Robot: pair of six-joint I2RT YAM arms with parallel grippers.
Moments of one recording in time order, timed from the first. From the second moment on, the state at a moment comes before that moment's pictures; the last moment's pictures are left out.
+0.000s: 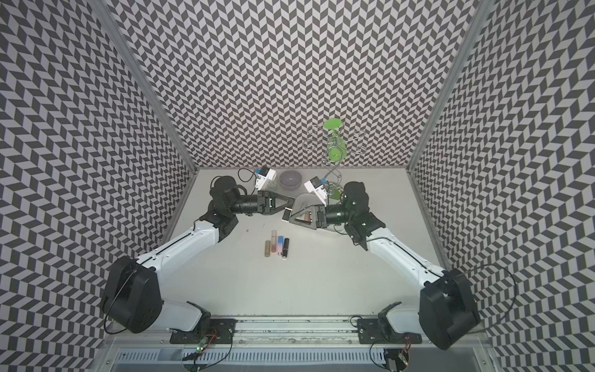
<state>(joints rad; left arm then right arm) -0.44 1.44 1.01 0.46 1.10 -1.05 0.49 1.35 0.96 0.32 -1.18 0.87</state>
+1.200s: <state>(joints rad) -0.46 1.45 1.08 0.26 1.07 -0.89 0.52 1.40 1.05 0.07 -0.95 0.77</state>
